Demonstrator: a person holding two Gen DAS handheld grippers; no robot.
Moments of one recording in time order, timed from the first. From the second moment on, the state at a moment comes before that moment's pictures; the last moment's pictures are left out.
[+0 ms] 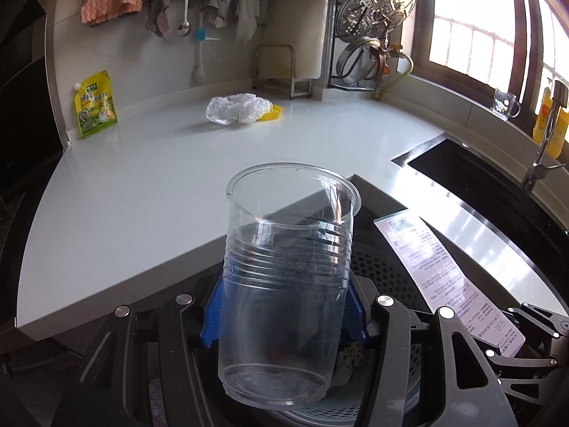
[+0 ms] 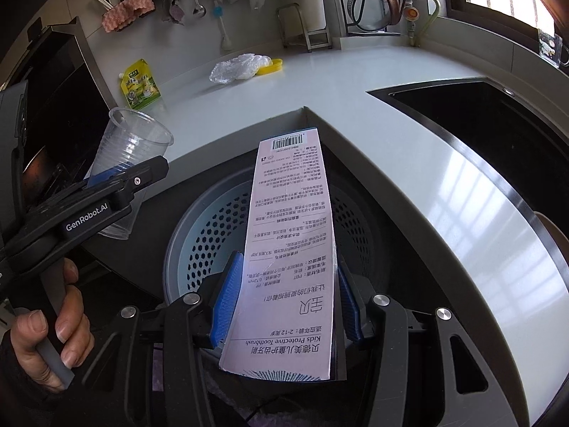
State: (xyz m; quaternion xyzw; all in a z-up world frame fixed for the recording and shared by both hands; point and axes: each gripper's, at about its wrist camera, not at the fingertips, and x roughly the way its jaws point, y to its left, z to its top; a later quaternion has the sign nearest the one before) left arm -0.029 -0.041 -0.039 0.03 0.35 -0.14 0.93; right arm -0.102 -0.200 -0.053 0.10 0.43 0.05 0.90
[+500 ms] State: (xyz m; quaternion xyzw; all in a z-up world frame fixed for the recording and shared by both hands) left arm -0.016 -0.067 -0.084 0.06 0.40 -0.14 0.90; right arm -0.094 -0.208 -0.086 0.12 0.47 0.06 0.88
